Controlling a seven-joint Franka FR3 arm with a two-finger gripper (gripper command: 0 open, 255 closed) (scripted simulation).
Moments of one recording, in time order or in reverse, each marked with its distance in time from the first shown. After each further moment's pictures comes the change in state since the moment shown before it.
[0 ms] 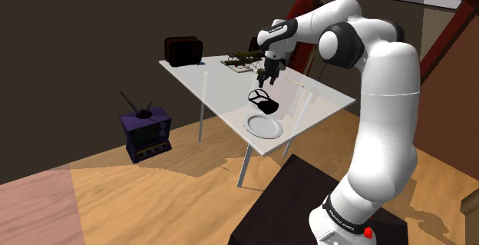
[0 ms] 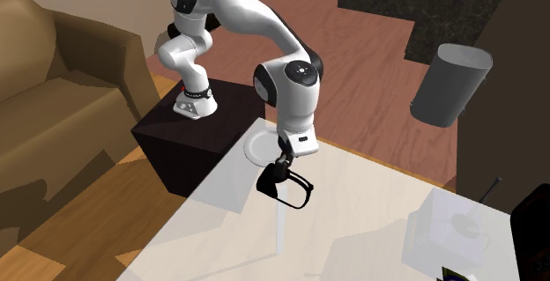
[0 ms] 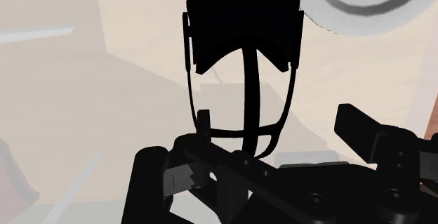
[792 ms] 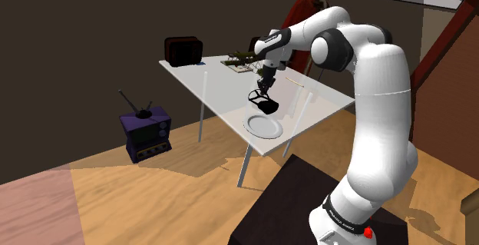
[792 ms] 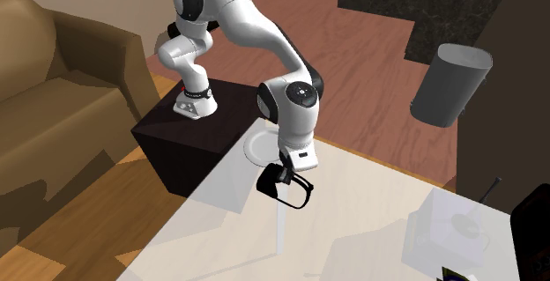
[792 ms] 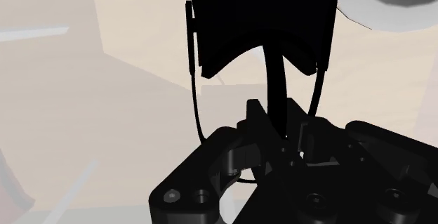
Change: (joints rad) arm -0.020 0.080 0.015 0.001 0.031 0.072 -0.018
